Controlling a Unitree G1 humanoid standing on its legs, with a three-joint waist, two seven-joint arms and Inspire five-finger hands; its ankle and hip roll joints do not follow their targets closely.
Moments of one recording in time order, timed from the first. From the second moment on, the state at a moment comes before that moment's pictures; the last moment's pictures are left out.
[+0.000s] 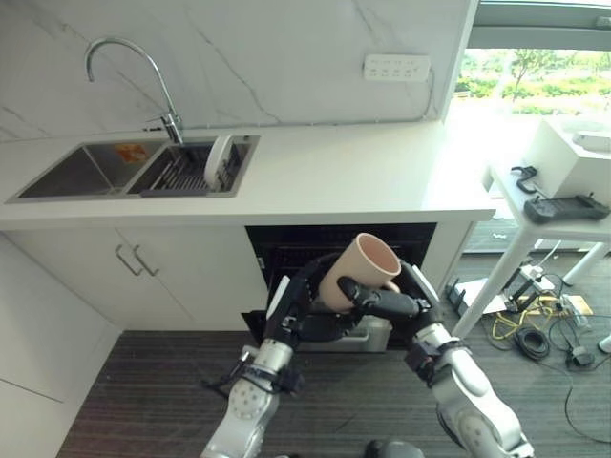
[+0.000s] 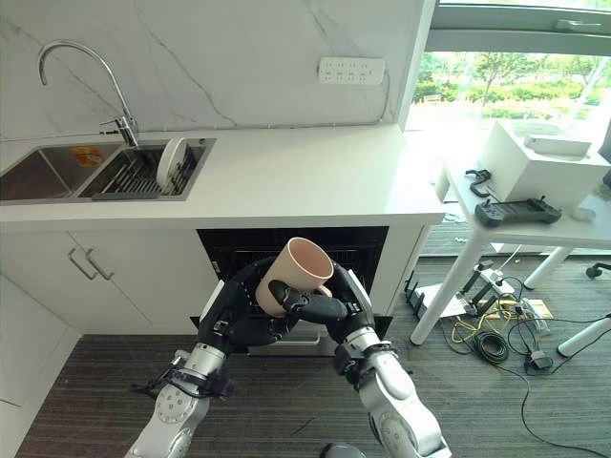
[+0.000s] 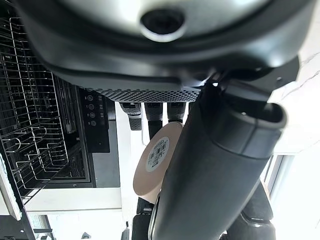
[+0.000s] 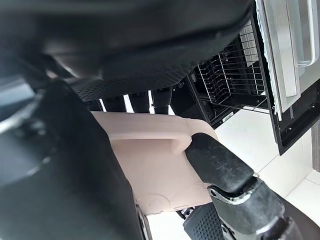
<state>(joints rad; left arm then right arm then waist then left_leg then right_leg) 0.08 0.21 -0.35 0.09 -0.22 -0.38 0.01 0.08 -0.32 0.30 -0.22 0.69 -0.05 -0.01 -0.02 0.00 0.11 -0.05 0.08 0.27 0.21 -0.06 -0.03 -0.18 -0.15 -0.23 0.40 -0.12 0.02</state>
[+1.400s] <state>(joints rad) 0.07 0.43 0.03 0.10 -0.17 -0.30 0.25 0.08 -0.29 -0.06 -0.24 0.99 -0.25 -0.06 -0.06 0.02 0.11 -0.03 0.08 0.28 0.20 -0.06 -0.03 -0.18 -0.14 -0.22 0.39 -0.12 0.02</state>
